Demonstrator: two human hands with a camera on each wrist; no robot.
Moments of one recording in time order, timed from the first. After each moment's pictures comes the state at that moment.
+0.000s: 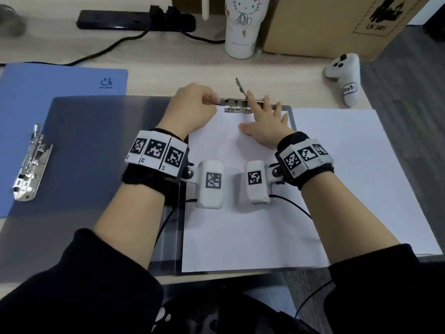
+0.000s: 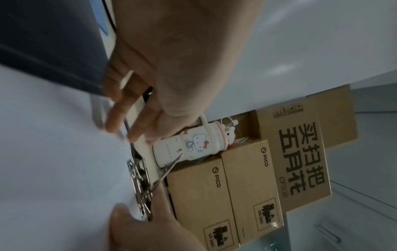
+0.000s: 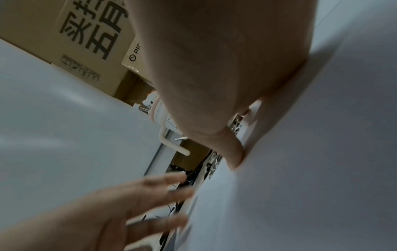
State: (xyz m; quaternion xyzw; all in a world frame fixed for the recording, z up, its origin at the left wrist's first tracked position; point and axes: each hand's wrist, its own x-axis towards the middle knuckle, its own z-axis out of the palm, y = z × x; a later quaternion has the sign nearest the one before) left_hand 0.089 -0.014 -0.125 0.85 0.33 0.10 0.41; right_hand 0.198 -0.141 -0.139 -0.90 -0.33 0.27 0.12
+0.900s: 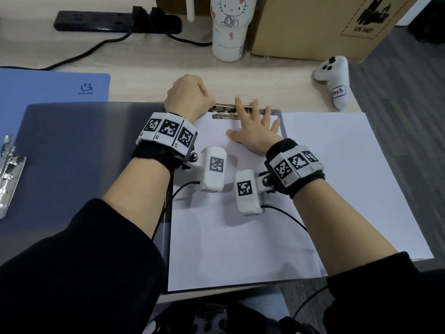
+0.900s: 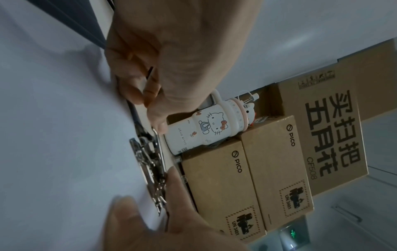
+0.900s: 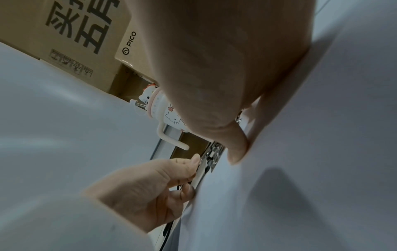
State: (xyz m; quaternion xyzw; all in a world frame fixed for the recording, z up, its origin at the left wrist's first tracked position) left_hand 0.136 -0.006 -0.132 0.84 0.41 0.12 0.33; right_hand 0.198 -0.139 -0.140 -0.90 -0.33 0.28 0.08
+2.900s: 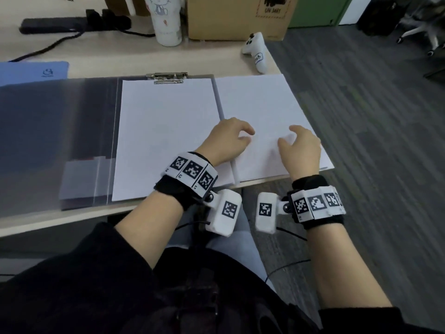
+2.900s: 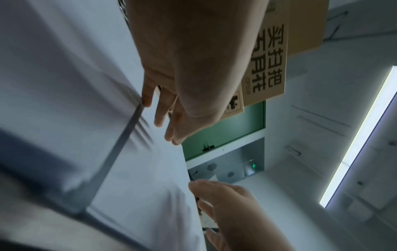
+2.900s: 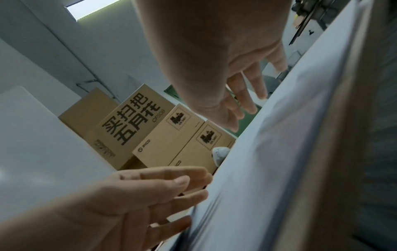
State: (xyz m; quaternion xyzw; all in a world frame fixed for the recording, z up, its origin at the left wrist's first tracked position) left_hand 0.101 -0.254 -0.137 0.91 0.14 0.01 0.38; right_hand 0.169 -0.405 -0.145 -0.94 -0.13 0.01 0.32
